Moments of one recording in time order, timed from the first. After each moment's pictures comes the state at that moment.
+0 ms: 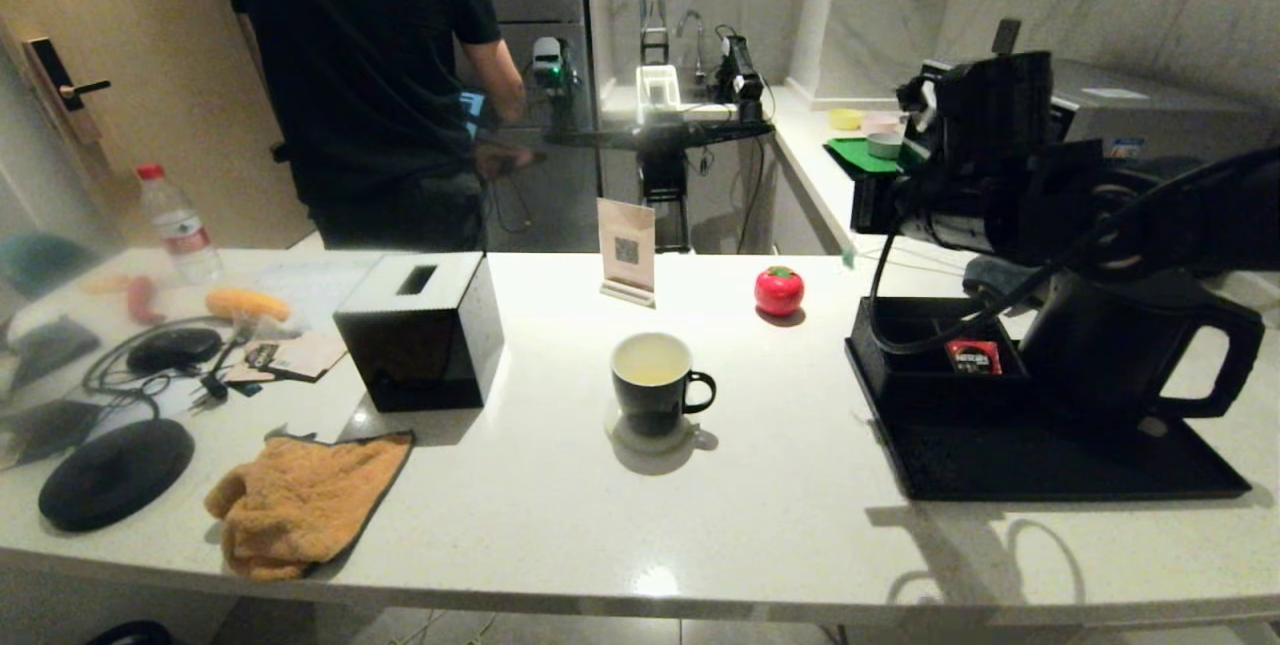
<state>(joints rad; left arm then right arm) 0.00 0.00 0.00 0.00 0.01 -0.06 0.36 1.92 -1.52 -0.14 -0.31 0.14</state>
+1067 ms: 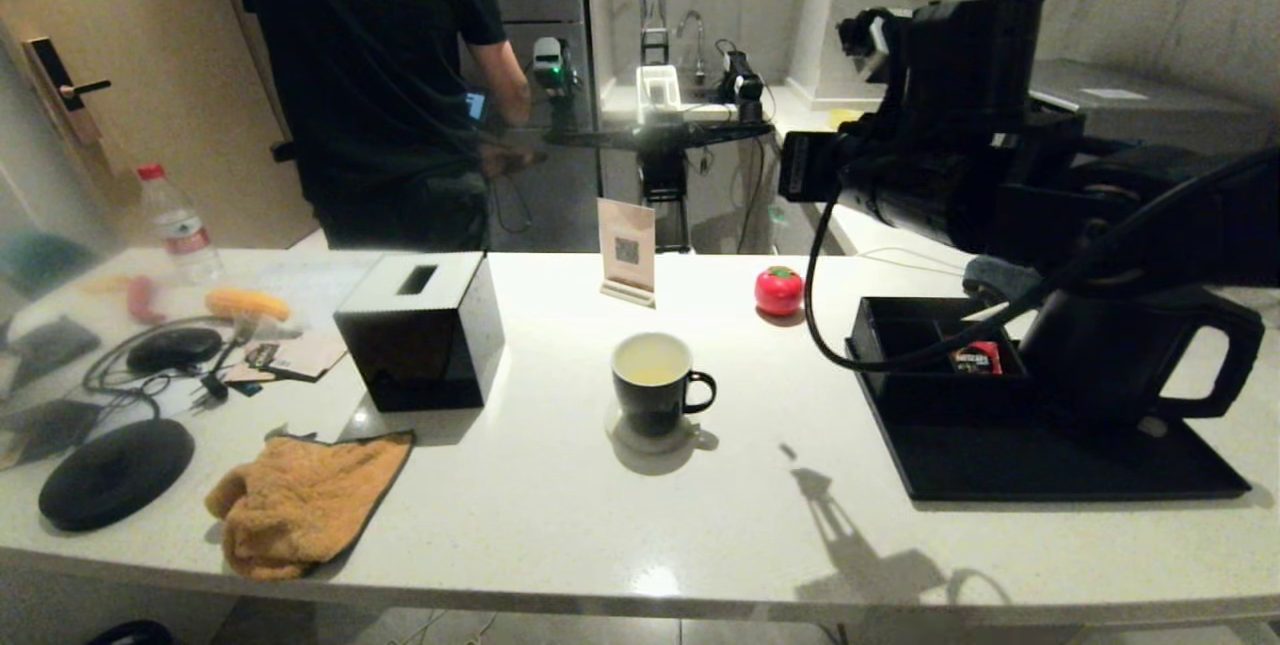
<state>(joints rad) 0.00 0.00 0.00 0.00 0.01 -0.06 0.56 1.89 -1.54 -0.28 -0.31 0.11</state>
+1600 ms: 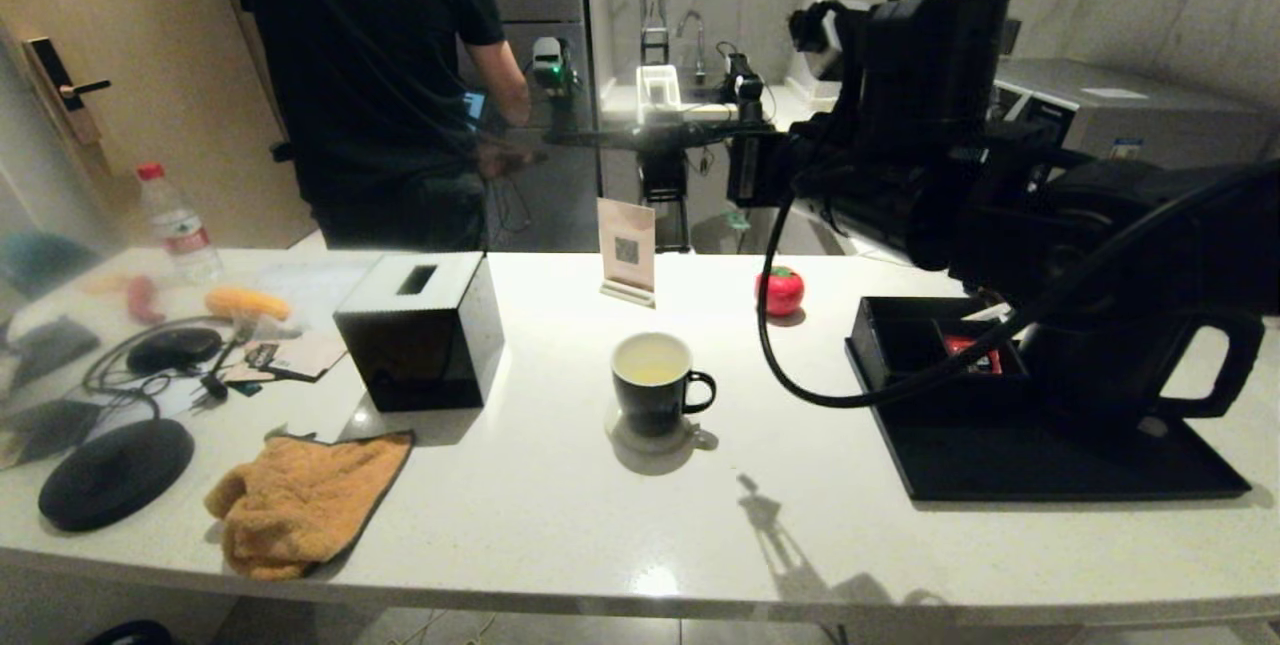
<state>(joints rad) 0.00 0.00 0.00 0.00 0.01 -0.06 0.66 1.89 -1.54 -0.33 -0.31 0.11</state>
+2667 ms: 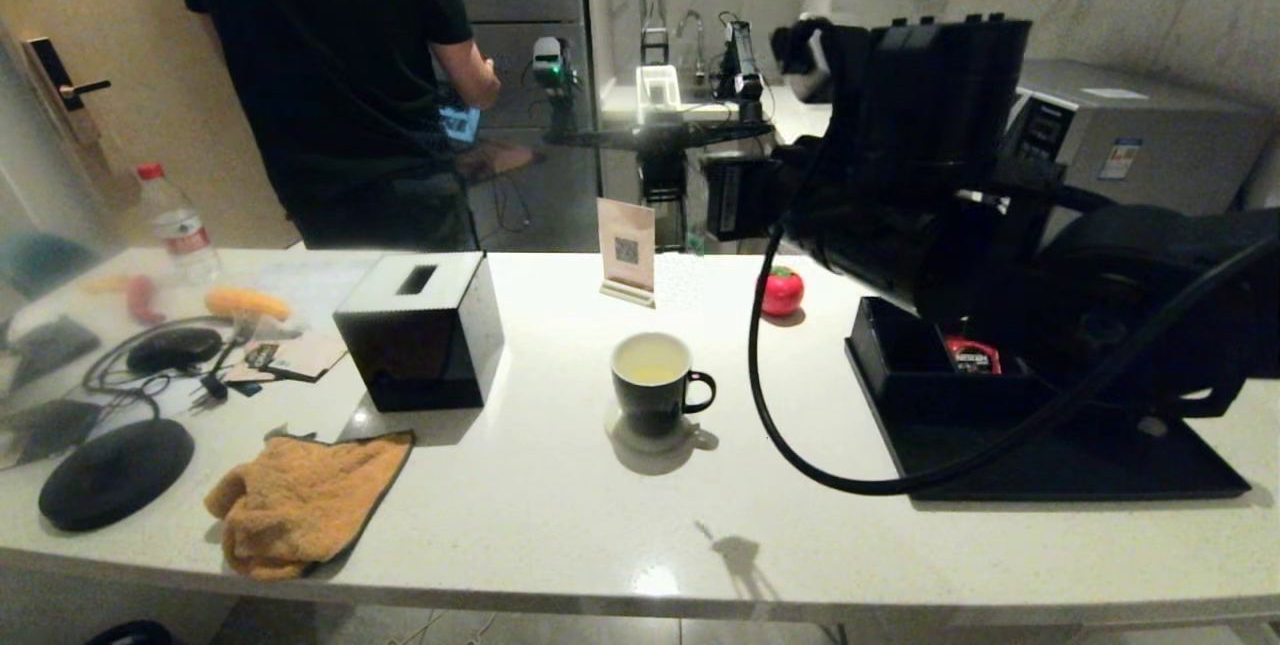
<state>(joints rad) 0.00 0.00 -0.01 0.02 0.00 -0.03 0.74 1.84 -1.39 -0.45 -0.32 0.08</state>
